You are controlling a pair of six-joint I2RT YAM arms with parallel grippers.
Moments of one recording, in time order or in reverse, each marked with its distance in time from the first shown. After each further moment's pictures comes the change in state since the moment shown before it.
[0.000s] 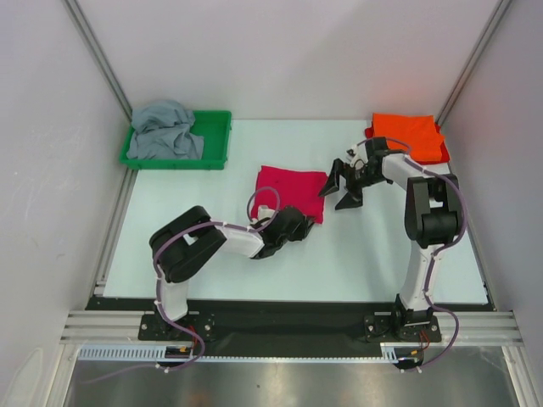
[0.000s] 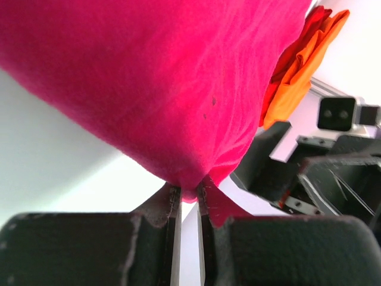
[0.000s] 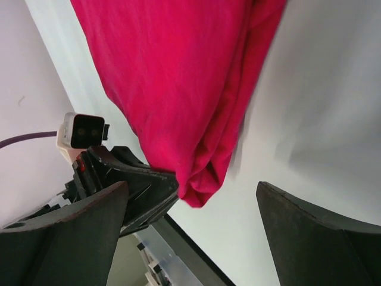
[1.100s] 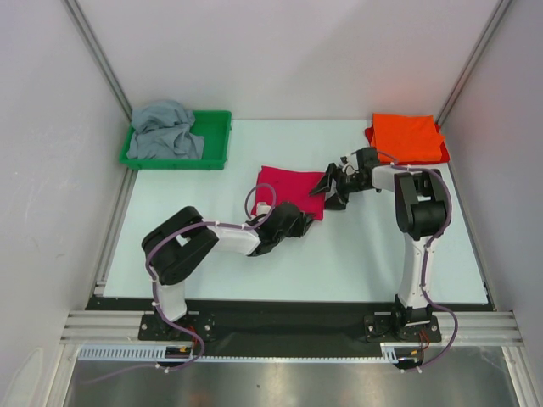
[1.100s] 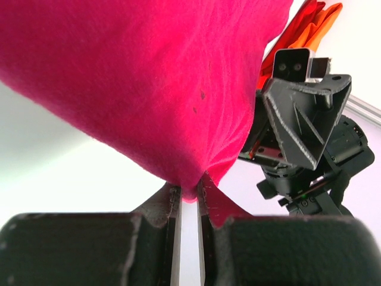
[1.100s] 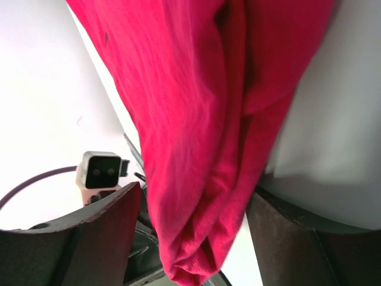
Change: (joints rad) left arm 0.024 -0.056 0.000 -0.037 0.053 0.000; right arm 0.044 0.126 -0.092 0.393 -0.135 0.307
